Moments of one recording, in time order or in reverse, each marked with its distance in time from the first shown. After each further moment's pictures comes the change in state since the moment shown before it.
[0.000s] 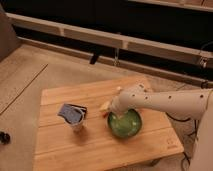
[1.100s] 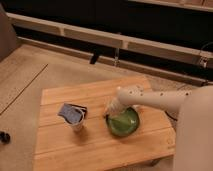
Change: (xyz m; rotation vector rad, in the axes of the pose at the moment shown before) arm -0.012 -0.007 0.043 -0.011 0.092 0.117
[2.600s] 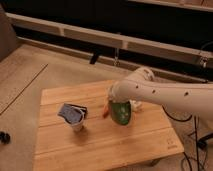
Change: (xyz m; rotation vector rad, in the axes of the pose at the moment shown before) arm 0.011 0.076 -0.173 -0.007 -0.314 -0.205
